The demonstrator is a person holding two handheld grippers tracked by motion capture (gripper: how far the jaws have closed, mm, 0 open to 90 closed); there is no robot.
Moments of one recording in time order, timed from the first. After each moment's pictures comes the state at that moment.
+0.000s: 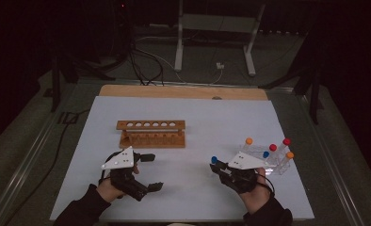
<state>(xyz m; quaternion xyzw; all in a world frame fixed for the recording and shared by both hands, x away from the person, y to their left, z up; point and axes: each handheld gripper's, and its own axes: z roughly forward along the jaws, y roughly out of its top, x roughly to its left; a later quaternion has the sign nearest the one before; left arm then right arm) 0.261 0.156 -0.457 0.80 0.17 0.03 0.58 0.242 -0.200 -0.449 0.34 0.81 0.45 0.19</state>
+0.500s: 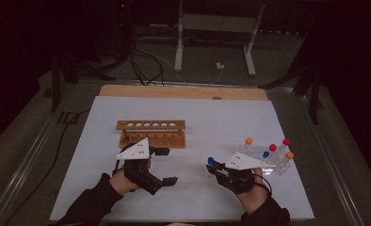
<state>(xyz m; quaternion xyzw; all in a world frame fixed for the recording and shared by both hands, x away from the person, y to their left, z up) 0.272 0.118 -0.429 0.80 0.15 0.01 0.58 0.240 -0.192 -0.447 0.33 0.81 0.45 0.18</state>
